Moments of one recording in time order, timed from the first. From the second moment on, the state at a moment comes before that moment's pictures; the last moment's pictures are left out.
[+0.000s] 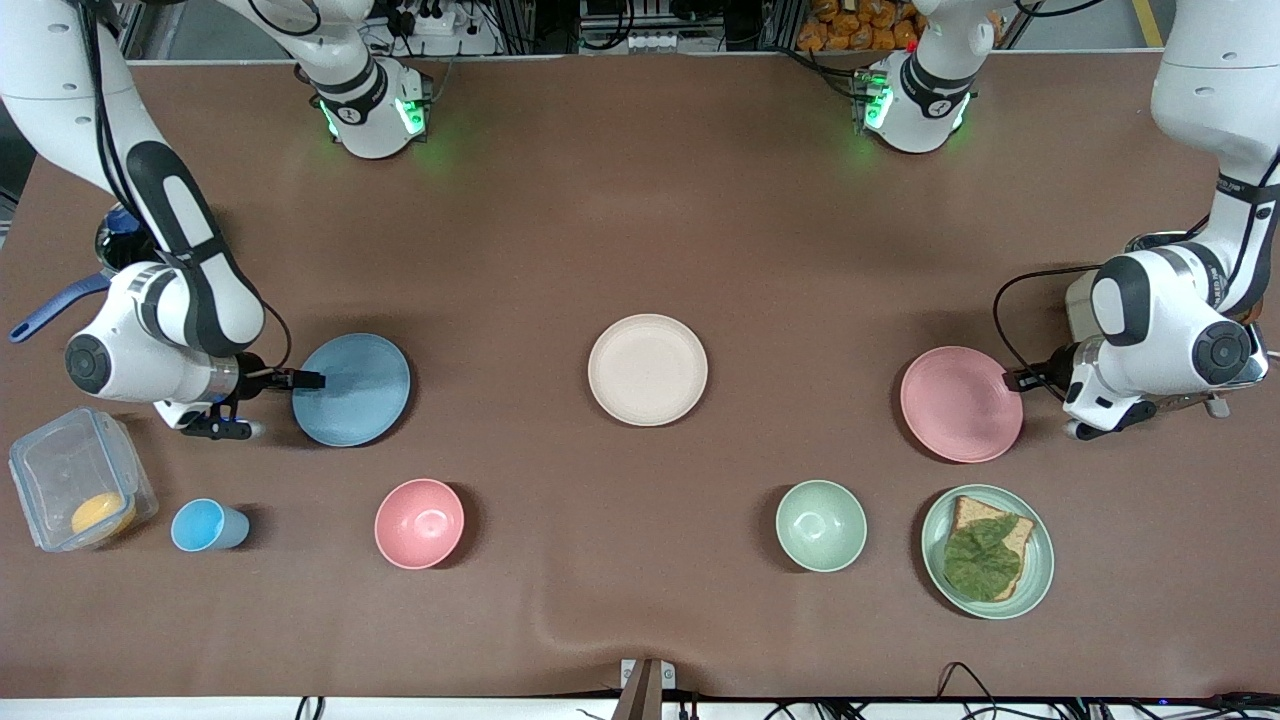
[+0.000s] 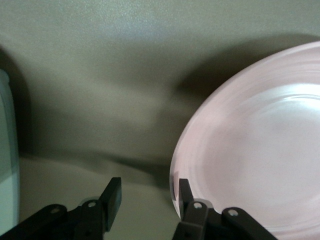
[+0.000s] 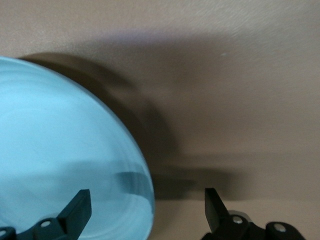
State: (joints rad) left arm 0.19 0.49 -0.02 -1.98 -0.01 2.23 -0.14; right arm -0.19 0.53 0.03 -2.00 0.16 2.25 -0.18
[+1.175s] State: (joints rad) left arm 0.19 0.47 -0.05 -1.95 -0.05 2.19 -0.14; right arm -0.15 0.47 0.04 -1.91 0.17 2.12 -0.25
